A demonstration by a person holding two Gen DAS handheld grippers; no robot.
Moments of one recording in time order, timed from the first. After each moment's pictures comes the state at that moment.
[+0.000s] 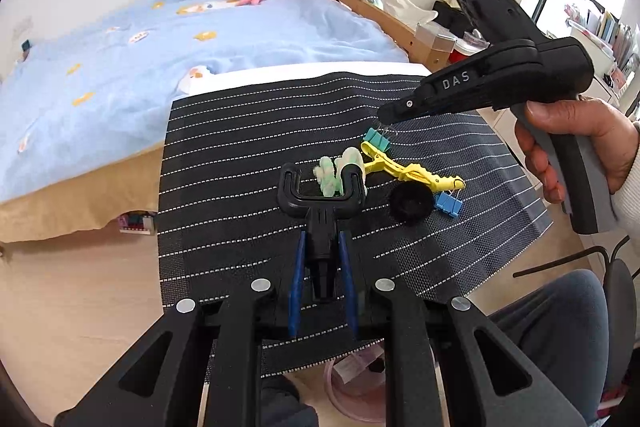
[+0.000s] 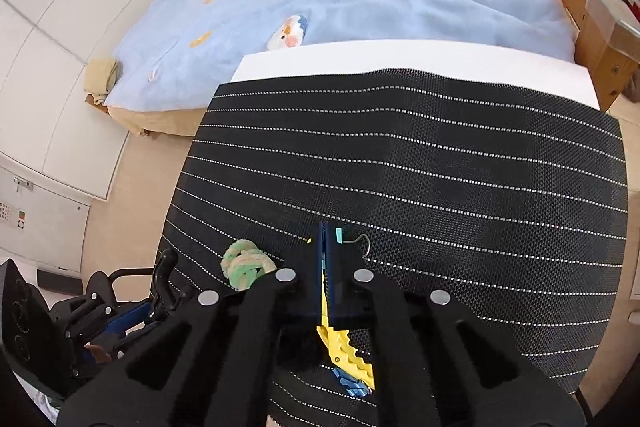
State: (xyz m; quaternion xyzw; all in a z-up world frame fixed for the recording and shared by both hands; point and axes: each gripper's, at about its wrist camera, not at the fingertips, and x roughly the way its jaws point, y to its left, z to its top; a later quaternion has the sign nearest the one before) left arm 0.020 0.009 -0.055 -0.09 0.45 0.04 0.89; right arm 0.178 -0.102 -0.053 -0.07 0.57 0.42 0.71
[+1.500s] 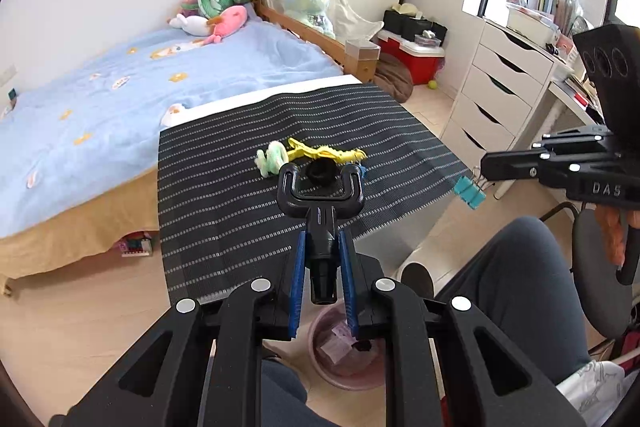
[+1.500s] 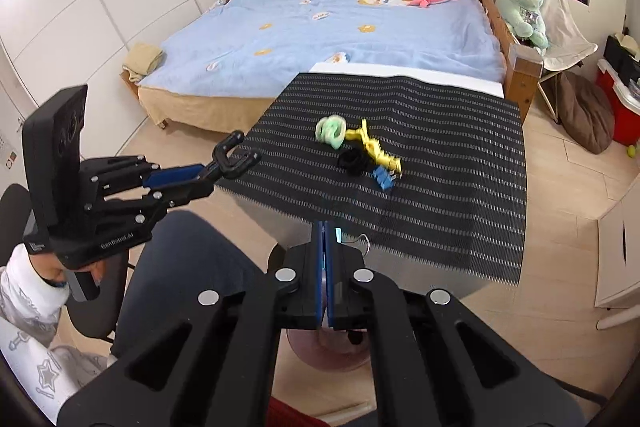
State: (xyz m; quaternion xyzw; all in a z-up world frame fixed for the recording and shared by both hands) left arm -0.072 -0.056 0.000 -0.04 0.41 -0.01 0.91; right arm -0.026 -0.262 0.037 -0.11 0.44 0.45 0.77
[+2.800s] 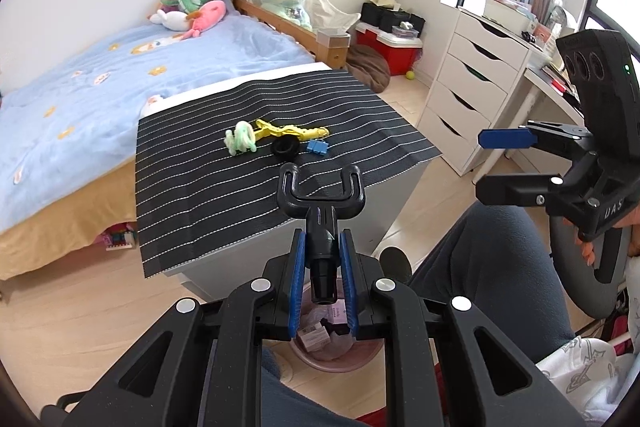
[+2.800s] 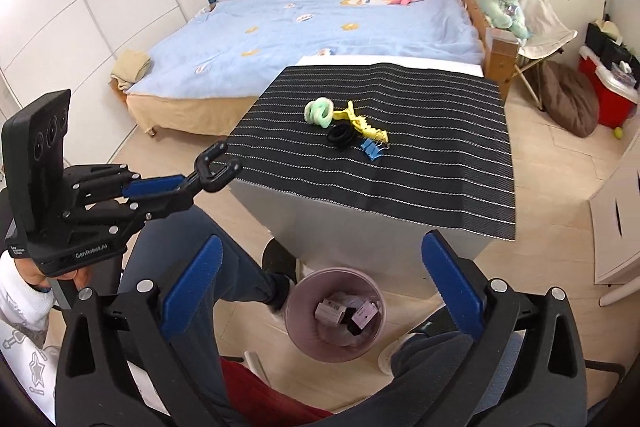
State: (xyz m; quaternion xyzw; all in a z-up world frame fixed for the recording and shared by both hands) left arm -0.094 -0.080 -0.001 -0.04 0.42 -0.05 0.91; right arm -0.046 -0.289 0.028 -0.10 0.43 0.42 0.79
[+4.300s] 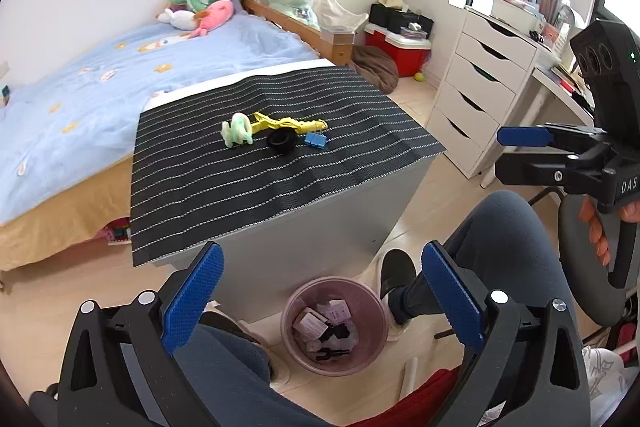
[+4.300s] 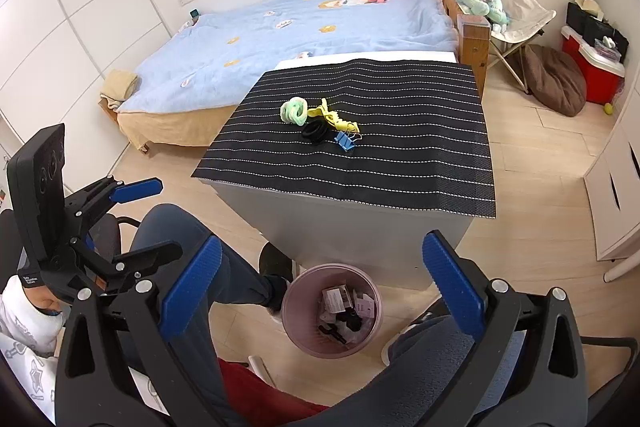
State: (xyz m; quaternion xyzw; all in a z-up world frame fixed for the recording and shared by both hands) left arm -0.094 -0.090 -0.017 -0.04 0.41 -0.02 0.91; right arm -0.038 -0.314 0.023 -0.06 0.44 0.40 0.80
